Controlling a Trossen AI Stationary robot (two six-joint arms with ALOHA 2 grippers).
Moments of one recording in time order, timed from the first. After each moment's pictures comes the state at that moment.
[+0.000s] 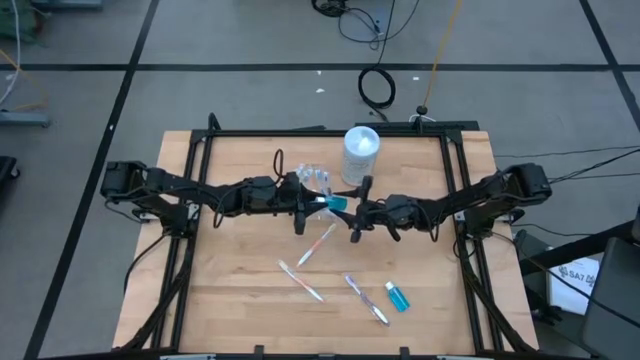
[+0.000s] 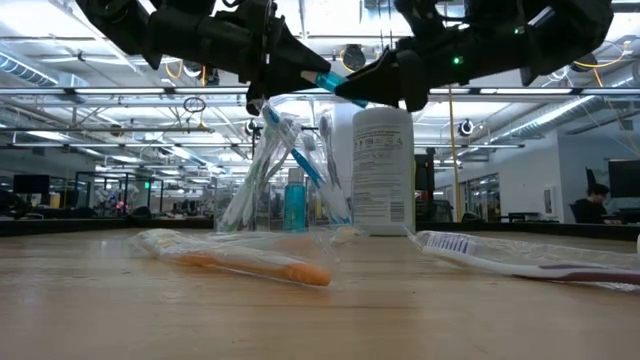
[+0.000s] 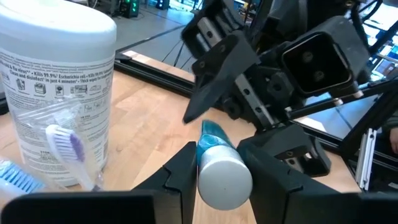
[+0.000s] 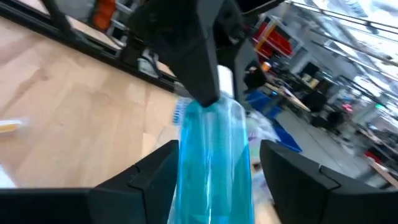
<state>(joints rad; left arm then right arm) 0.02 1.47 0.73 0.58 -0.08 -0.32 0.09 1.52 0.62 0.82 0.39 -0.52</state>
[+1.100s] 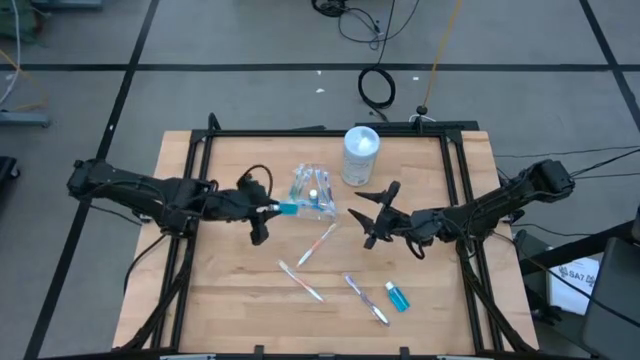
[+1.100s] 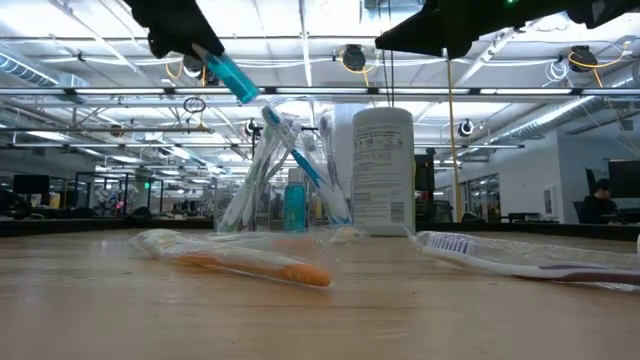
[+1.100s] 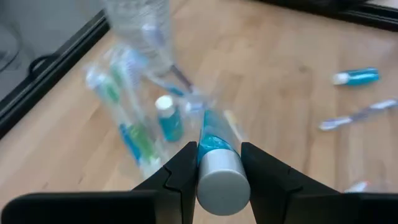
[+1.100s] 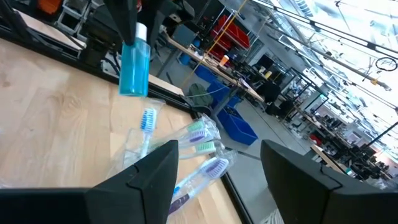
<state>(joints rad) -0.19 1.11 0.95 -0.55 -0.38 -0.38 0.31 1.30 0.62 0.64 0.79 -0.56</state>
